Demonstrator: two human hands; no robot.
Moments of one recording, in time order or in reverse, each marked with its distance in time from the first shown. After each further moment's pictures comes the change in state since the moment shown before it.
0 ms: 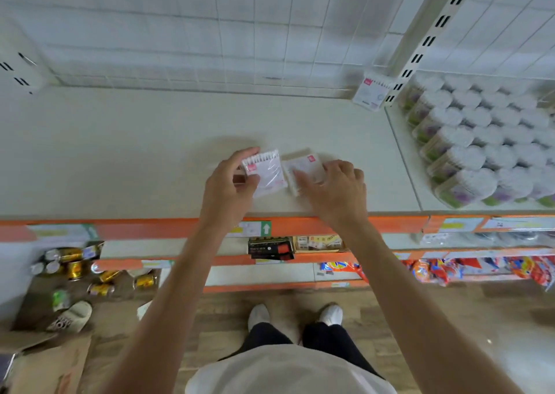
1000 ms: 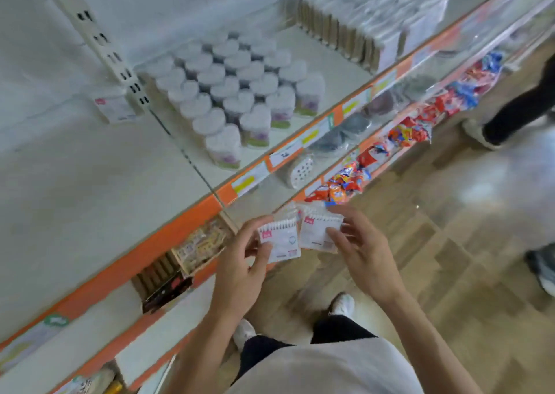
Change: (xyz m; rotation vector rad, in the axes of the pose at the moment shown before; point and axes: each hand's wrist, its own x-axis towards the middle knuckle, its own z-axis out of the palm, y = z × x) left_hand -0.155 0.115 0.242 -0.084 -0.666 0.169; right_hand -0.194 0.303 -0.096 0.815 0.352 0.212
